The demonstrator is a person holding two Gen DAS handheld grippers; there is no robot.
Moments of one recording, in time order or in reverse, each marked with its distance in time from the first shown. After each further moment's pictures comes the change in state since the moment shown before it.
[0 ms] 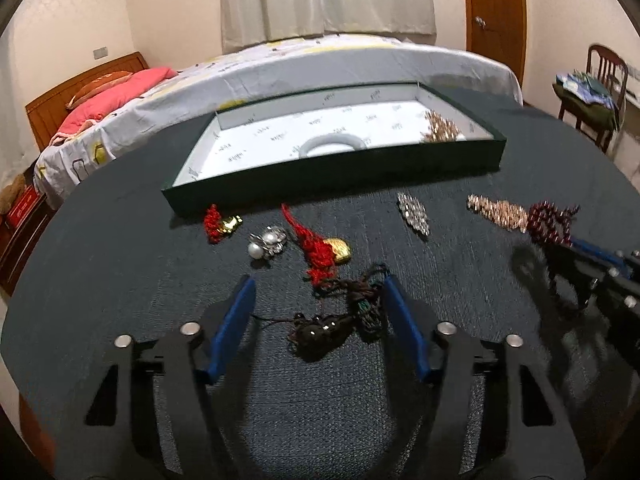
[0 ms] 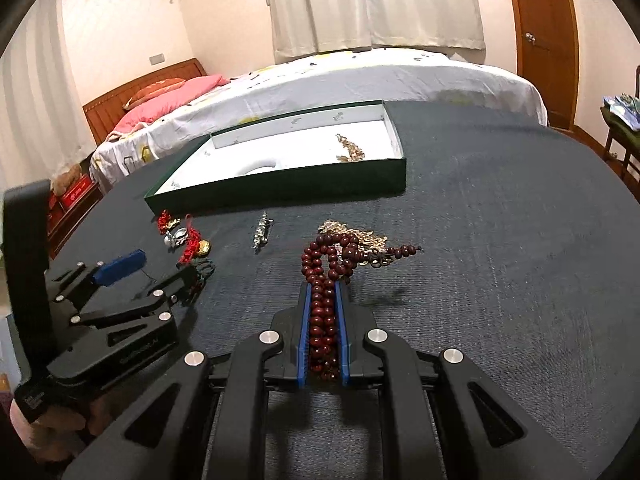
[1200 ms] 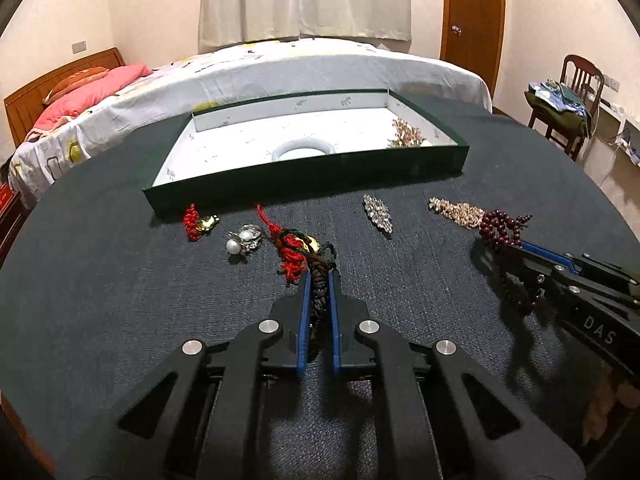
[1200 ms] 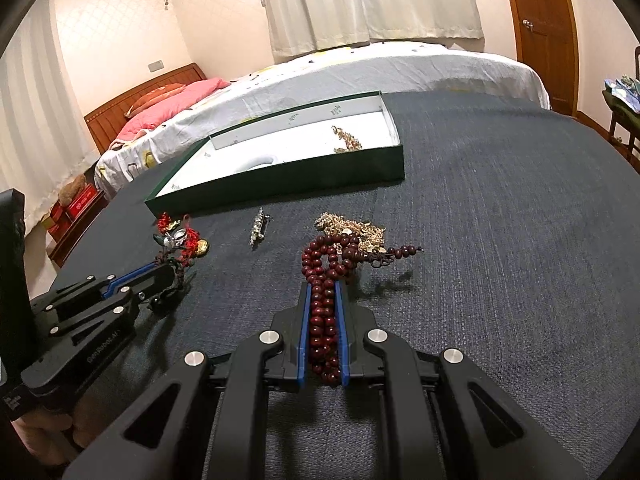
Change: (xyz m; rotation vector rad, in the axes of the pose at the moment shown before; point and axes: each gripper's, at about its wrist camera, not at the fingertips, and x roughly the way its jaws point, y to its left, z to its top) left arm -0.021 0.009 -0.003 -0.019 -0.032 -0.137; right arm 0.006 -0.006 -0.004 0.030 0.003 0.036
